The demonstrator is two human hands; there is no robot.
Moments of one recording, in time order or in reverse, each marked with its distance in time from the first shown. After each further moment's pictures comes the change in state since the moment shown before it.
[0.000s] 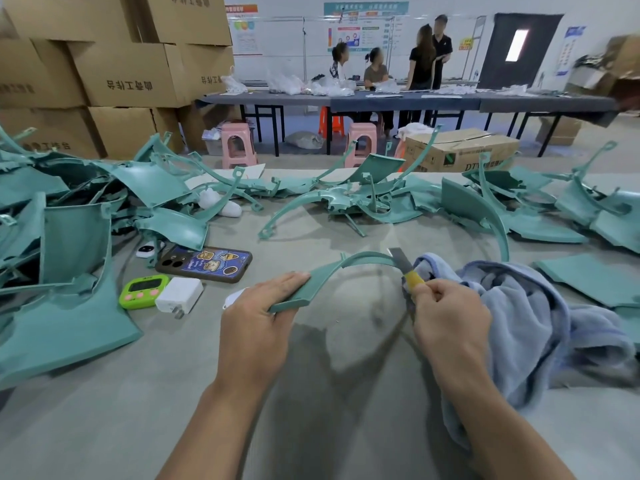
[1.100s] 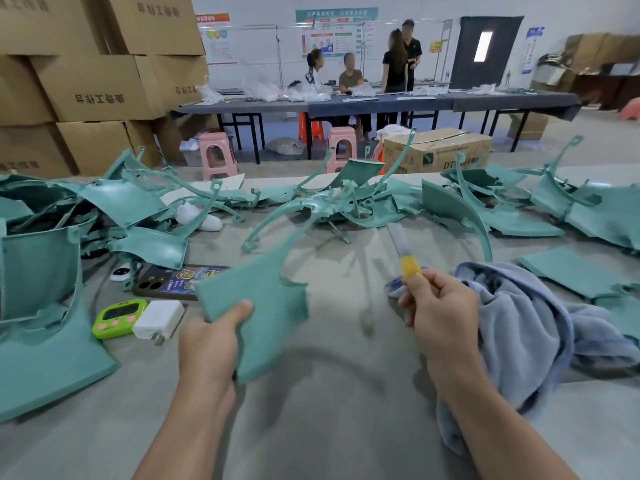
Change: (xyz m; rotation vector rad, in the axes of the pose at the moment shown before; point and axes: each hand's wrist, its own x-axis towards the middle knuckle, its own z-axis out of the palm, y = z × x) left_hand 0.023 -0.003 -0.009 -0.473 0.238 -0.856; right_hand 0.015 0.010 0.012 0.661 -0.048 0.005
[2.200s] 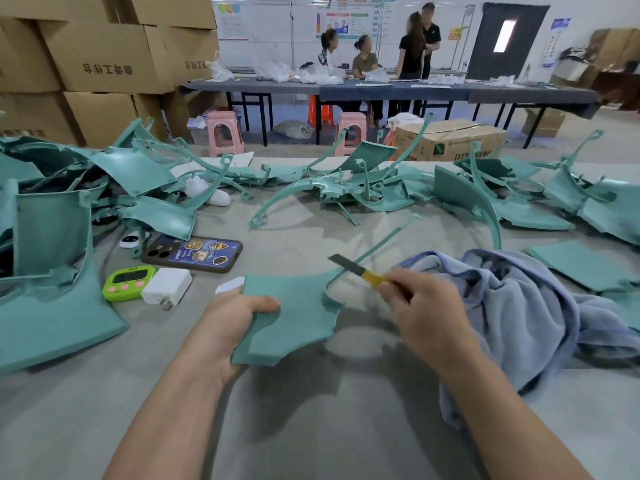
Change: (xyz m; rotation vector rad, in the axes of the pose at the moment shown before) left_hand -0.005 0.005 -0.005 0.059 -0.362 -0.305; right_hand -0.022 -0.010 -0.006 -0.668 -0.347 -0.363
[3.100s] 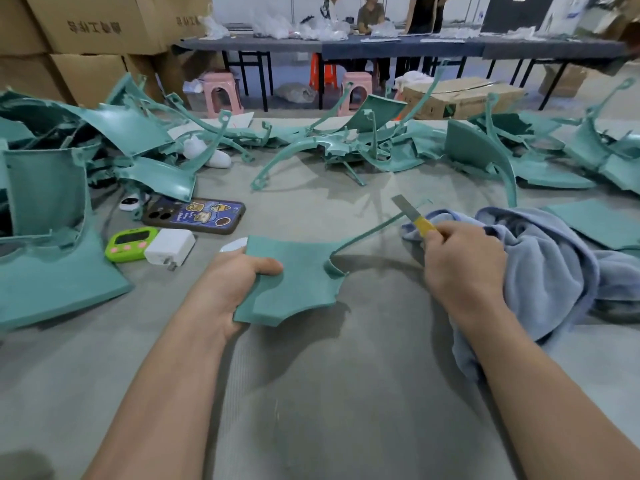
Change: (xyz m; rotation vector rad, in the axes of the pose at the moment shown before) left_hand 0.007 -0.004 -0.007 0.062 -0.025 0.021; right_hand 0.015 0.024 -0.002 -0.238 0.166 0.277
